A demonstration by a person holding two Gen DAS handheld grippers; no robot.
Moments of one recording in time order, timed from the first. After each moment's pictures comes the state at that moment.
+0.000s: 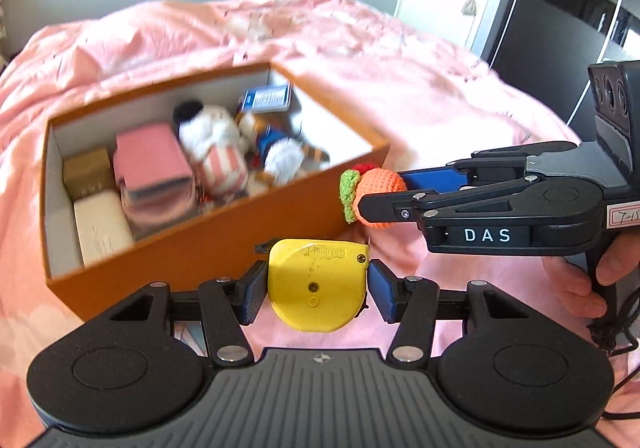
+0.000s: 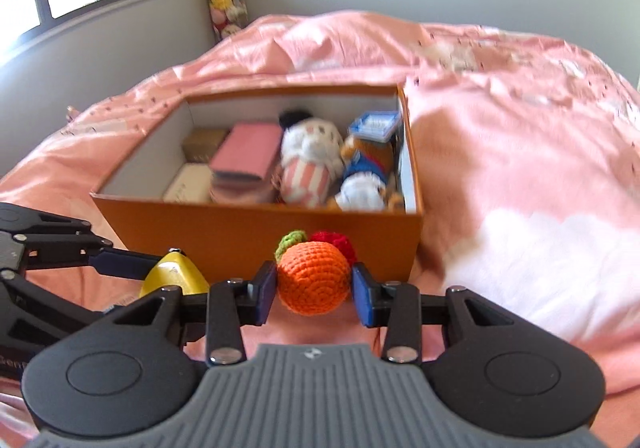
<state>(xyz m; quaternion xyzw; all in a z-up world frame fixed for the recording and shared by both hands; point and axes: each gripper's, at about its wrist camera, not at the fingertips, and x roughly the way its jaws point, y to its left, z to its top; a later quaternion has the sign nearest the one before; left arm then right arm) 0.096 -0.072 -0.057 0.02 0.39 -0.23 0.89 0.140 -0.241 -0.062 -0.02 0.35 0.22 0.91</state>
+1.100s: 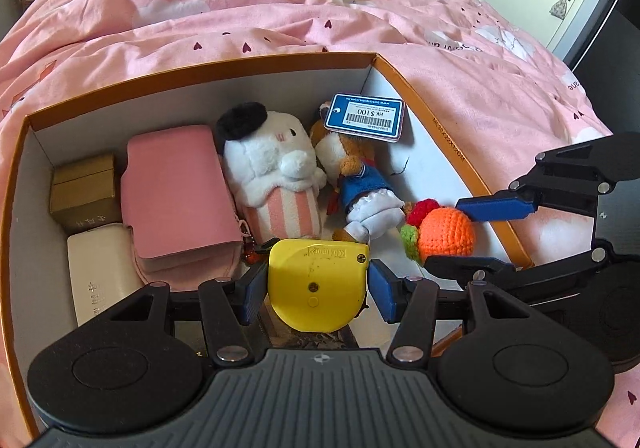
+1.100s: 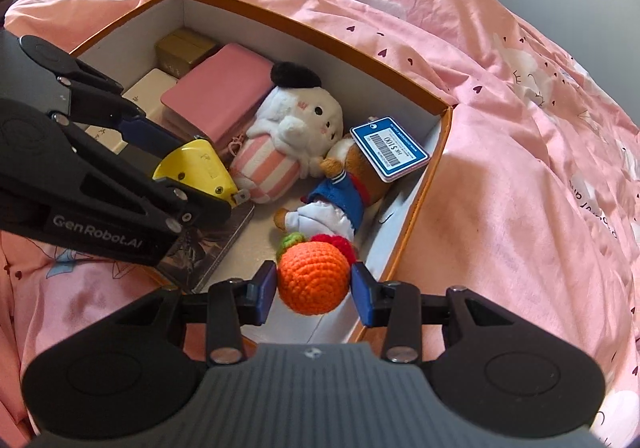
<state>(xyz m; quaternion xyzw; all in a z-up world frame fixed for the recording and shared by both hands) 0.238 -0.075 -0.089 -0.03 0.49 -0.13 0.86 0.270 -0.194 -0.064 -0.27 0.44 0.27 0.81</state>
